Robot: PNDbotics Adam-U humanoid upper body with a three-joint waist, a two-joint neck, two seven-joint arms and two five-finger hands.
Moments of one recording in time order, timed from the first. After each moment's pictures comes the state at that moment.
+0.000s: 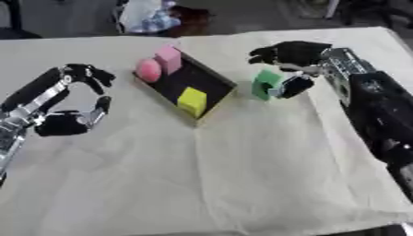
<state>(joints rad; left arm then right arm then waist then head) -0.37 0.57 -0.15 -1.67 -0.36 -0.20 -0.34 -1.04 -0.29 0.13 -0.65 1.35 -0.75 0.20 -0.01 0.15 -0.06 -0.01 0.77</state>
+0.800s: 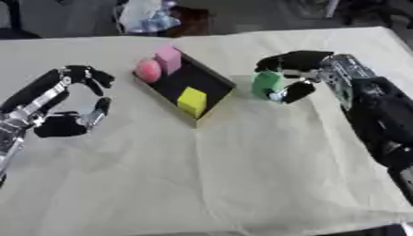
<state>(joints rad) -0.36 0.57 -0.15 -1.67 -0.36 -0.20 -0.34 -1.03 -0.29 0.10 -0.61 1.37 -0.67 0.27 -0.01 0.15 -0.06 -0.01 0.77</state>
